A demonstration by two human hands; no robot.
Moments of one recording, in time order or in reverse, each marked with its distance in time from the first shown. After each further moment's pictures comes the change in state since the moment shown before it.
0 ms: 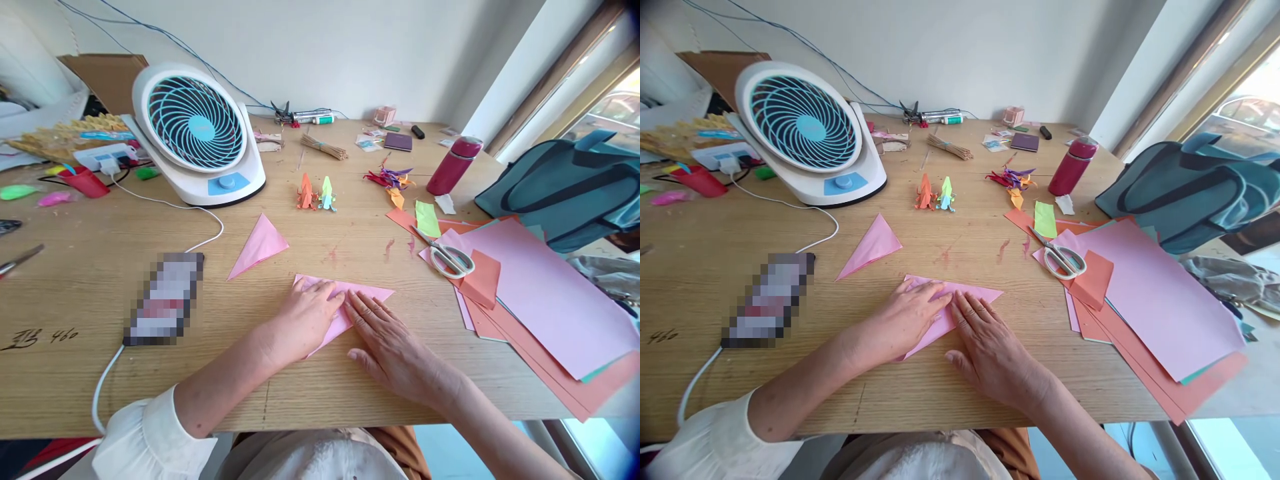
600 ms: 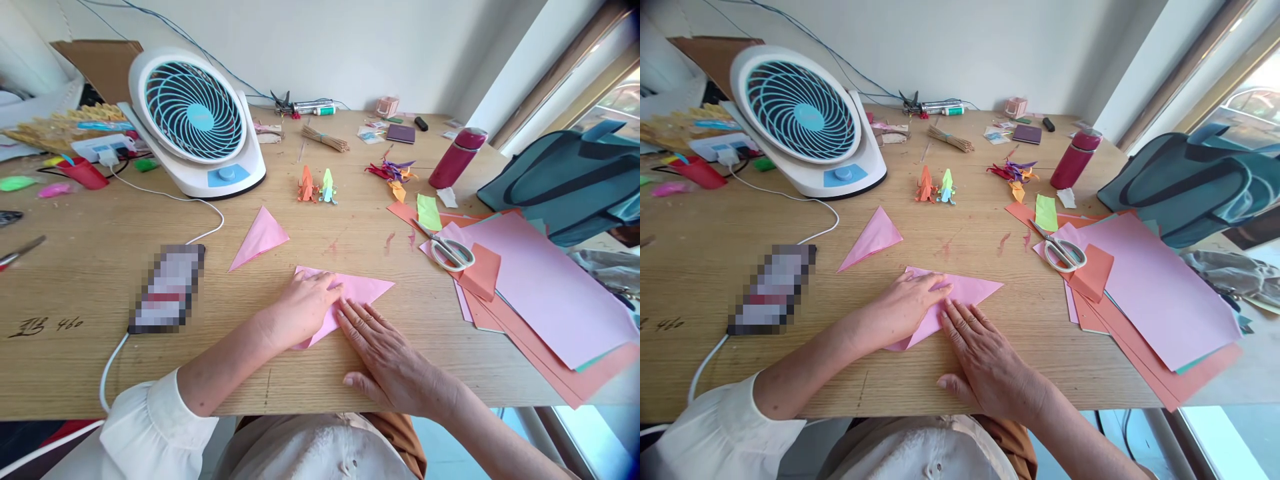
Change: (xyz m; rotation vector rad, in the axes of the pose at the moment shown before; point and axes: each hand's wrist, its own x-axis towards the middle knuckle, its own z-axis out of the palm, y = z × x) left_hand 0.003 -0.005 0.001 -0.080 0.030 -0.040; right_hand -0.009 -0.019 -0.003 0.109 -0.096 -0.086
